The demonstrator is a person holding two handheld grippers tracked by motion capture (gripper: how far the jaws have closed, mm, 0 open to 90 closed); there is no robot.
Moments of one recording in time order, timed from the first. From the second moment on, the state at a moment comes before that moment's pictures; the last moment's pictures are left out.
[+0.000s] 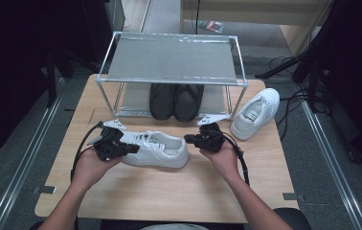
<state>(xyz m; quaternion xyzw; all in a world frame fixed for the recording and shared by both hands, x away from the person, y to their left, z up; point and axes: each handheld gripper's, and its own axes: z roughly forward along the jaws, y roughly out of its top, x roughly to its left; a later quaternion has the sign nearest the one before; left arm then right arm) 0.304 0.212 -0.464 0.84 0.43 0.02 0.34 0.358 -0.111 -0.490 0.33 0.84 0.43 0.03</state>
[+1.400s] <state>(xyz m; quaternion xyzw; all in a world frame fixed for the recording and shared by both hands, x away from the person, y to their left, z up) 0.334 0.206 -0.481 0.86 0.39 -0.03 0.34 0.305 -0.117 -0.490 0.34 0.84 0.42 -0.01</state>
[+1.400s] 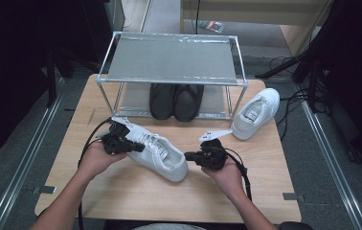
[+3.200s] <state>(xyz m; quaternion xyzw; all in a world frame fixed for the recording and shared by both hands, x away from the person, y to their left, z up) 0.333 0.192 -0.491 0.85 0.38 -0.05 0.35 0.320 -0.092 -0.501 0.34 0.85 0.41 -0.02</state>
